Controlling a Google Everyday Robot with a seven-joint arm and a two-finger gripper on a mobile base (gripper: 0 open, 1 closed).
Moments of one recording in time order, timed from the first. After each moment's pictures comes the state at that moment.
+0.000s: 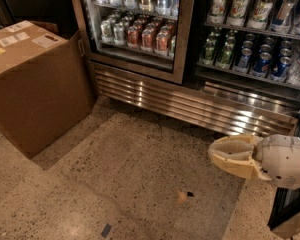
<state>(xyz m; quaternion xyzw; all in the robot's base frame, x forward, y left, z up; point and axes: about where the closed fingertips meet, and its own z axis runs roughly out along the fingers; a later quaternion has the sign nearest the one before) 0.387 -0.141 0.846 -0.44 0.64 0.36 0.52</state>
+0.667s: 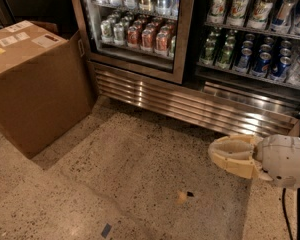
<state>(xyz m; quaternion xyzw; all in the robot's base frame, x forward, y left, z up) 0.387 -0.141 0.846 -0.44 0.64 0.36 0.52</state>
